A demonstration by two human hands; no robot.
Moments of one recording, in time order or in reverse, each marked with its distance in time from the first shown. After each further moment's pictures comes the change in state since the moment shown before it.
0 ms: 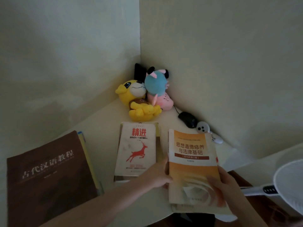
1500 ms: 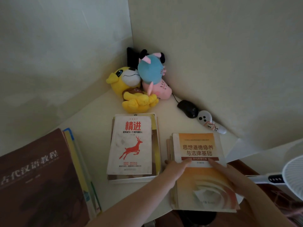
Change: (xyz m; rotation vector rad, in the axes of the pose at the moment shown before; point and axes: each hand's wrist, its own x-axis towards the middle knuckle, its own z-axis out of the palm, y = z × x) left_hand 0.071 0.014 0.054 -0.461 0.078 -0.410; right_hand 0.052 0.000 -0.024 0.010 -0.153 0.479
